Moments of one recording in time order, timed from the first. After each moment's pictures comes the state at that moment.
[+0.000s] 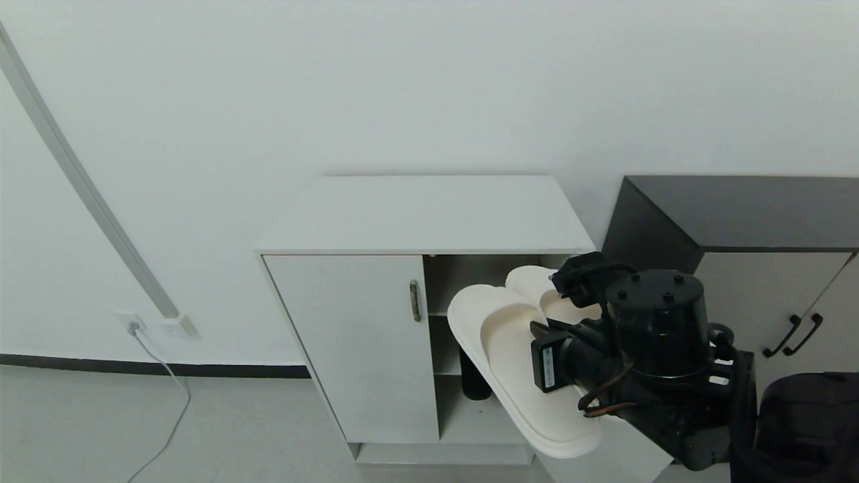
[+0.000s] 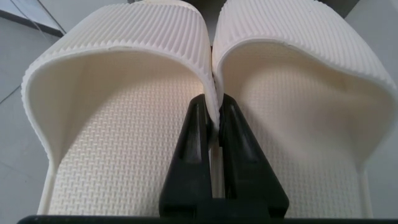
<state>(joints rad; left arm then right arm) 0.00 0.00 0.00 0.00 0.00 0.00 0.86 1.74 -0.76 -0.65 -0.46 0.16</state>
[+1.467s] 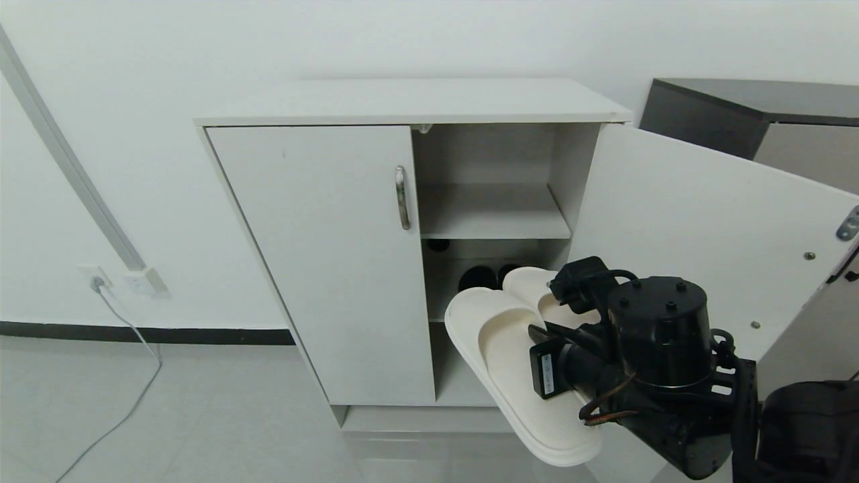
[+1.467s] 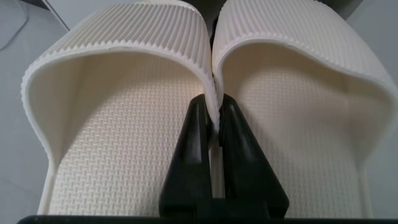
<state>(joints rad) 0.00 0.00 0.00 0.00 0.00 0.00 0.87 1.74 -0.74 -0.68 -0.46 0.14</state>
